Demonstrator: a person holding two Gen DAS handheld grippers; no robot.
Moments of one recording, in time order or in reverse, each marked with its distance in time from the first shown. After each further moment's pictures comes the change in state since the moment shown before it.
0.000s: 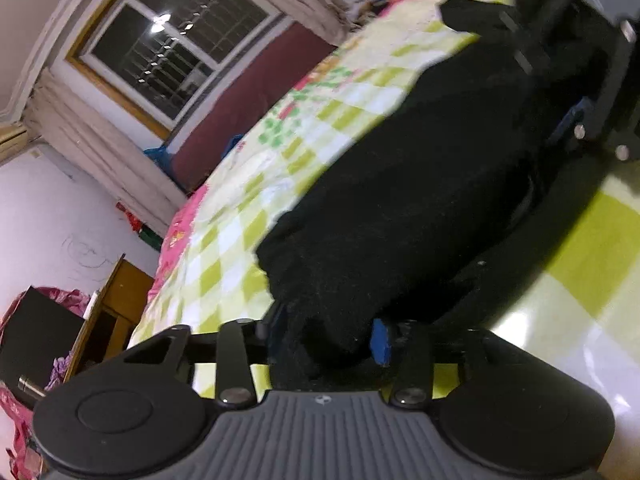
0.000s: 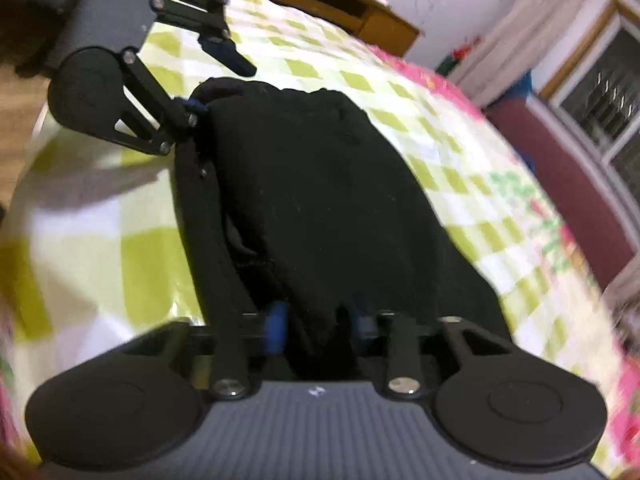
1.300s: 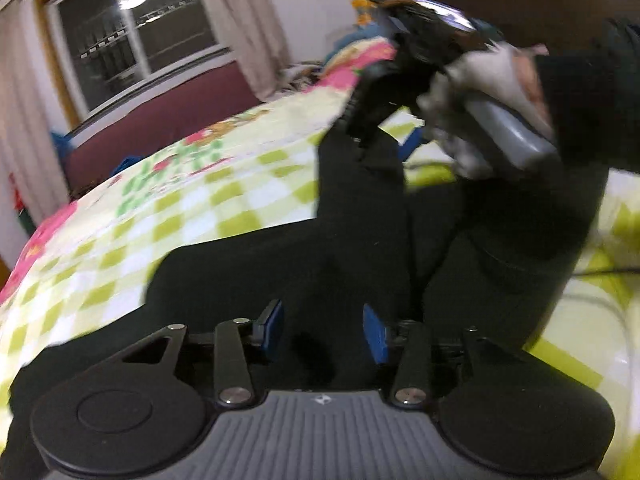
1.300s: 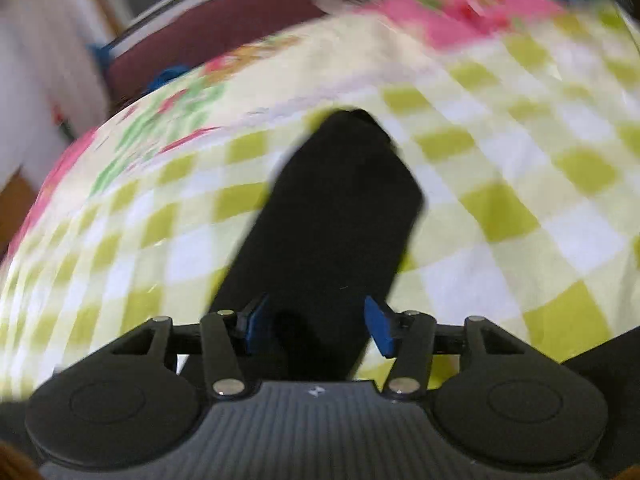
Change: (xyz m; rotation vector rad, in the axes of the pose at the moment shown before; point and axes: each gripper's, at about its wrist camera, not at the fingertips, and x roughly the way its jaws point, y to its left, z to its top) left arm 0.003 -0.125 0.159 -0.245 -0.140 -0.413; right arm 0.011 -0.277 -0.187 1.450 0.065 -0.312
